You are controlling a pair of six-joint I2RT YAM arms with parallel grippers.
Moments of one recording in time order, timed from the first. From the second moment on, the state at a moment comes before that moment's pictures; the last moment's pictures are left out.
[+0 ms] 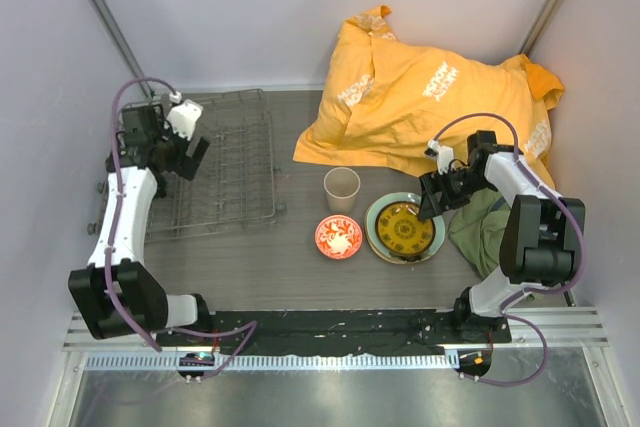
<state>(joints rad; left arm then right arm) 0.12 1.30 1.17 -0.62 0.14 0.61 -0.11 1.60 1.06 -0.89 -0.59 -0.54</state>
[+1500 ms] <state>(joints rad) 0.50 1.59 1.12 -0.57 0.28 0.25 -0.11 1.57 1.05 -0.89 -0.57 -0.51</state>
